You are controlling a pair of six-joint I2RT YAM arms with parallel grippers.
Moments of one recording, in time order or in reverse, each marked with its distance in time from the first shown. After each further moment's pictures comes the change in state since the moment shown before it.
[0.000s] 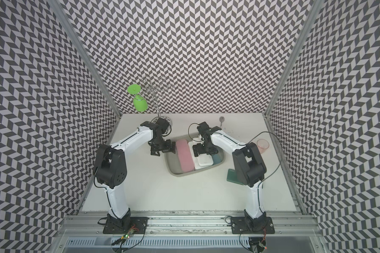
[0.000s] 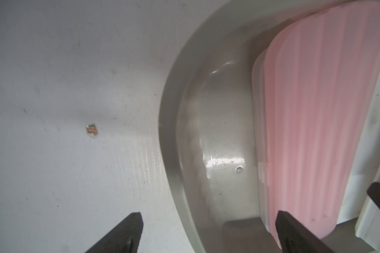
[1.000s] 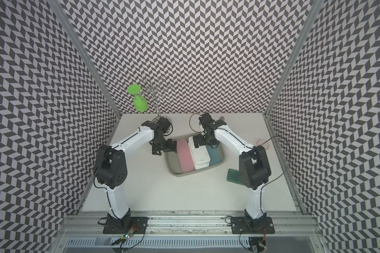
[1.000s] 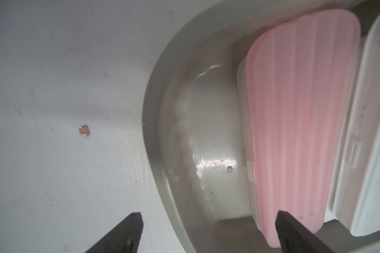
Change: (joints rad) left arm -0.019 -0.002 0.019 -0.001 -0.002 -0.021; right arm -0.056 -0.066 0.100 -0.026 0.045 -0.036
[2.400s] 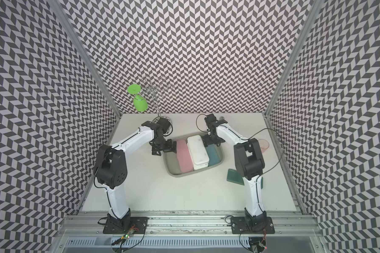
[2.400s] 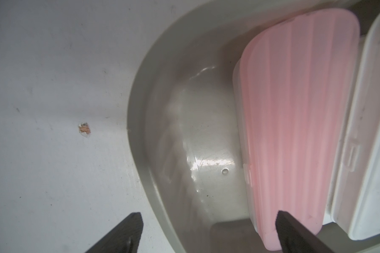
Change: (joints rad) left arm -0.001 0.000 -0.010 0.001 0.000 0.000; right arm -0.064 0.173 0.069 0.026 0.164 -0.128
